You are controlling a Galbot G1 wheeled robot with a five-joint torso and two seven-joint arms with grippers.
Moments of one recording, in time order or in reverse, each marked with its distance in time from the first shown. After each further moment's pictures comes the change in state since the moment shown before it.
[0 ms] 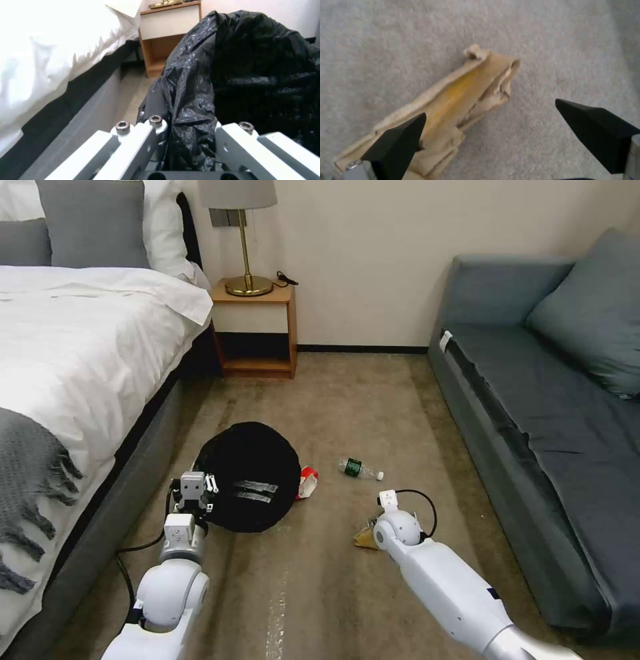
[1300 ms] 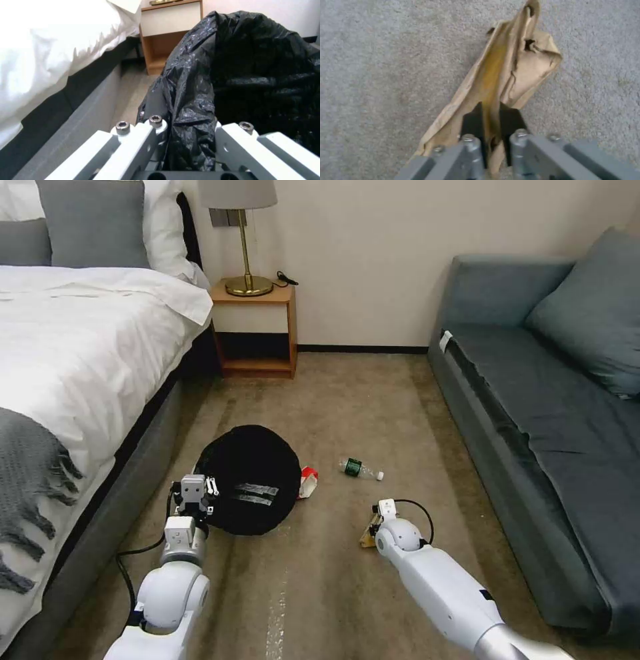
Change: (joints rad) left arm 0.011 -0.008 -0.009 0.009 -0.006 -0.009 0.004; right arm 0.007 0.027 0.013 -0.111 -0.081 0.111 -0.217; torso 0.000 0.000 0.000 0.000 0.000
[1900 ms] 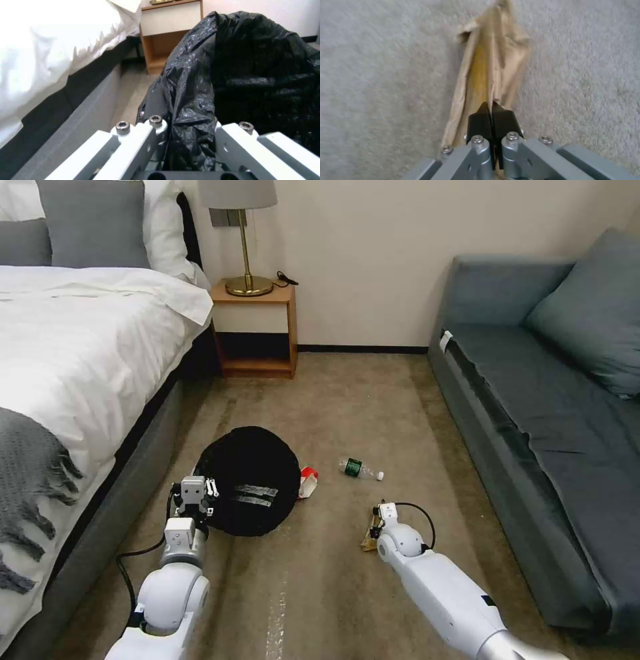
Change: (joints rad) left arm 0.002 -0.001 0.001 0.000 0.002 -0.004 0.000; right arm -0.038 -0.014 0.019 0.051 -0.036 0.059 -0.026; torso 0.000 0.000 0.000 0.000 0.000
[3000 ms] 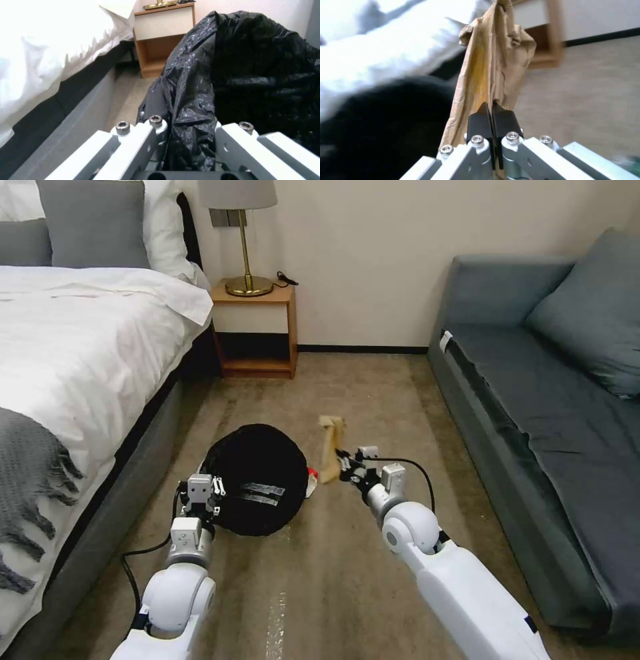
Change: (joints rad) left arm 0.011 -0.016 0.025 -0.040 0.023 0.018 0.001; right arm -0.119 -0.086 0.055 0.689 0.116 0.248 -0.319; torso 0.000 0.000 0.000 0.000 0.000
